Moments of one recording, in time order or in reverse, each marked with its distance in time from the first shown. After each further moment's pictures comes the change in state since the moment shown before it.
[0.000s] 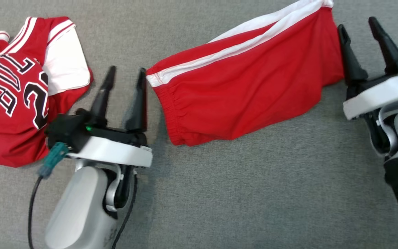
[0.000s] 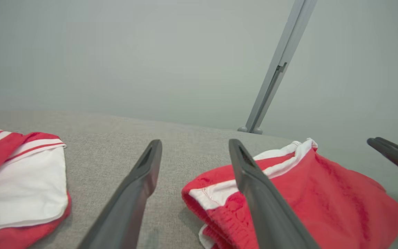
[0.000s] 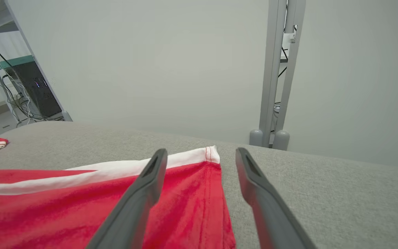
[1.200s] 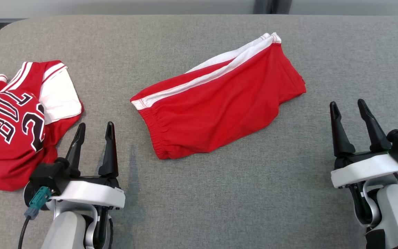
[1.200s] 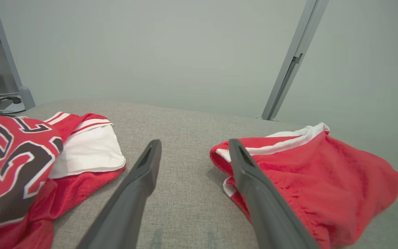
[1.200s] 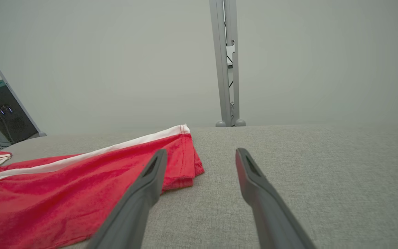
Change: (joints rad) left arm 0.223 0.004 0.188 0.037 0.115 -0.030 -0.002; right arm 0.425 0.176 -0.232 -0.222 -0.121 0.000 -0.002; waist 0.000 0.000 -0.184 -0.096
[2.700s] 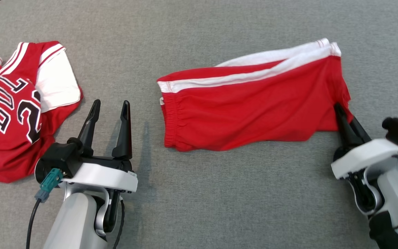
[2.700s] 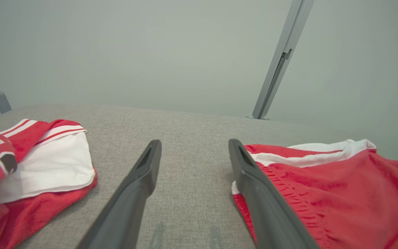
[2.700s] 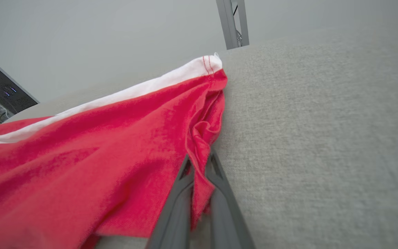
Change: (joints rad) left arm -0.094 -0.026 -0.045 -0.004 0.026 -0.022 0.000; right arm -0.179 -0.111 0.208 0.321 0.317 0.000 0.029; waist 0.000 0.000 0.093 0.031
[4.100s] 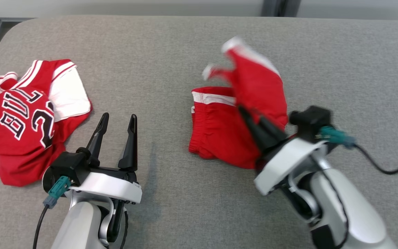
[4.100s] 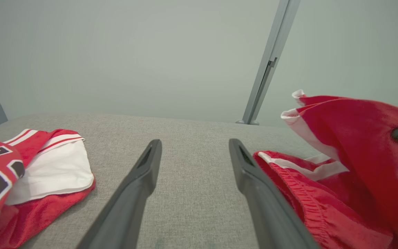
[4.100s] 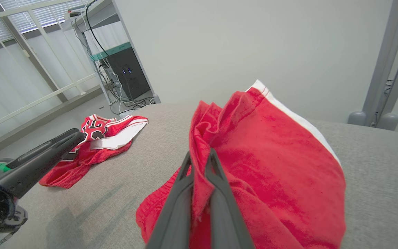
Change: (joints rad) left arm 0.035 0.006 -0.025 0.029 -0.002 -0.012 0.000; right arm 0.044 0.139 0.166 -0.456 -0.176 0.000 0.274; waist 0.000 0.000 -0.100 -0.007
